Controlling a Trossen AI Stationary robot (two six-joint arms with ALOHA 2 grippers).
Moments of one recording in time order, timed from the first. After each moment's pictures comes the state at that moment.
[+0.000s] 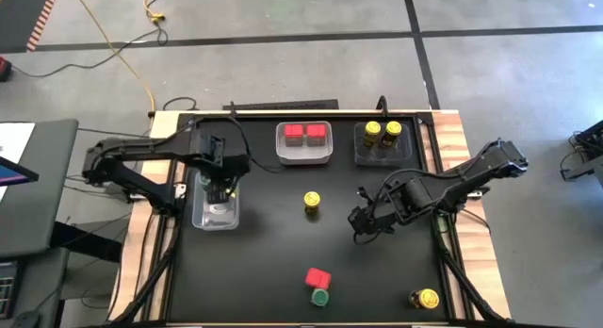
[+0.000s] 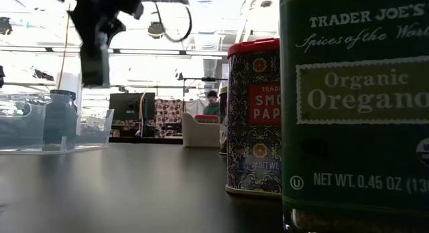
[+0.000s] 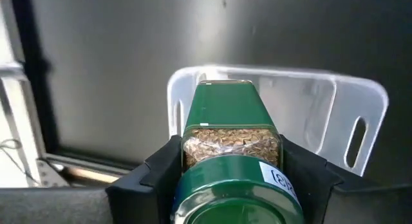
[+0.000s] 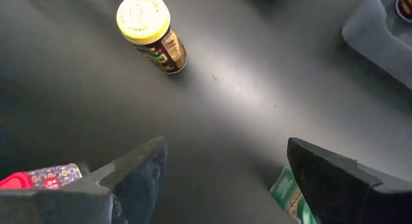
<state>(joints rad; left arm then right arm) 0.08 1.35 1.36 -1.50 -0.21 -0.02 0.39 1.43 1.29 -1.14 0.44 1.22</state>
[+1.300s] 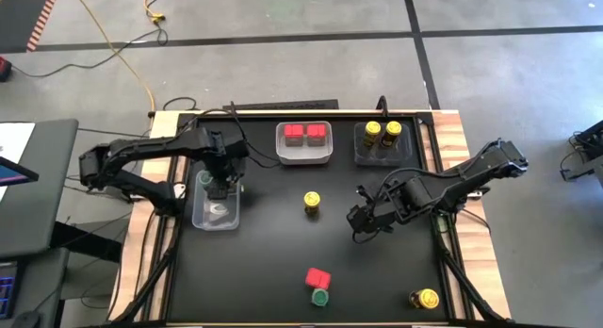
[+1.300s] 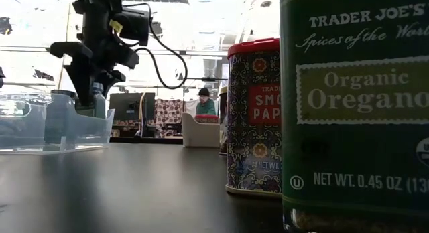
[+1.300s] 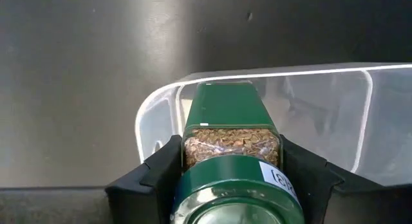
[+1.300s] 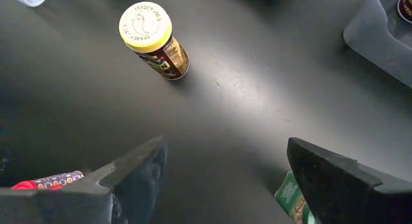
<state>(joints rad) 0.37 1.31 0.96 -1.13 0.03 0.38 0.39 1.43 1.29 -1.12 0.44 1.23</state>
